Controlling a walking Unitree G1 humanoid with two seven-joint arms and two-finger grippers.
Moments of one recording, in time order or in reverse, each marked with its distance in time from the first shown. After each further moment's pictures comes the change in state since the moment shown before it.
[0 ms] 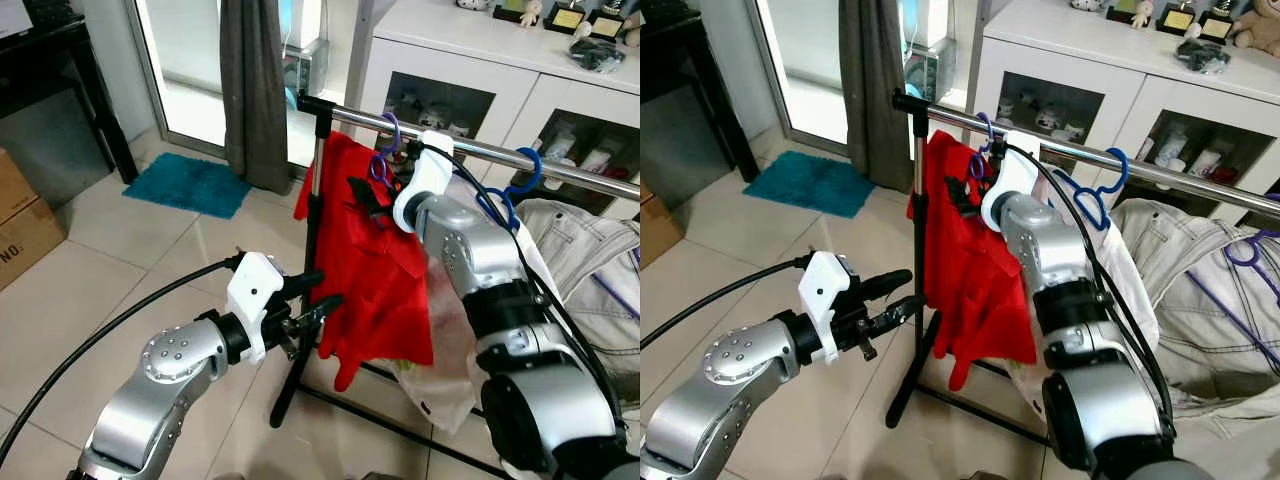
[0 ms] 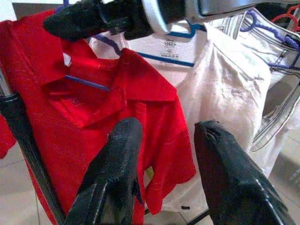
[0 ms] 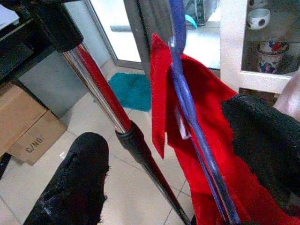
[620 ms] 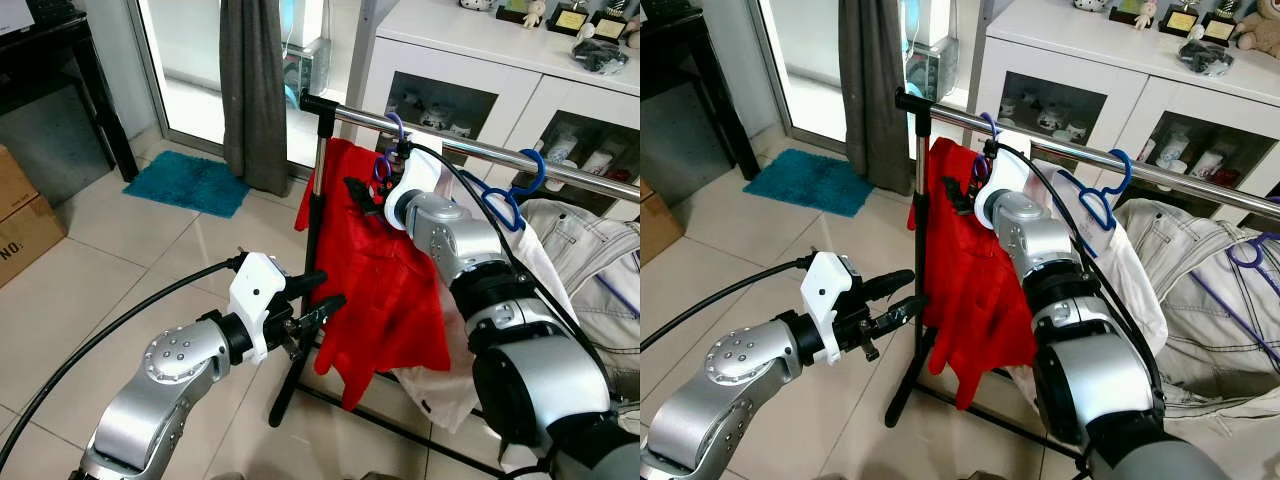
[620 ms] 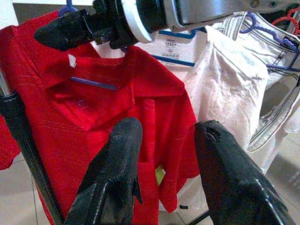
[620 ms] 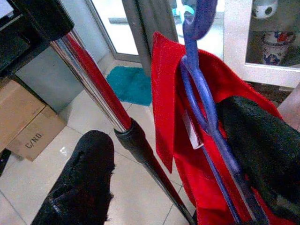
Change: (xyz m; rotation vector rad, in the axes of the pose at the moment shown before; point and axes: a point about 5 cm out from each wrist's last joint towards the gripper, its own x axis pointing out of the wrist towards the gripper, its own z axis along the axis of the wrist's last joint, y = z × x) left arm 0.001 -0.001 0.000 -0.003 -0.004 0.004; right arm 0.016 0.003 -0.004 0.017 0.031 0.010
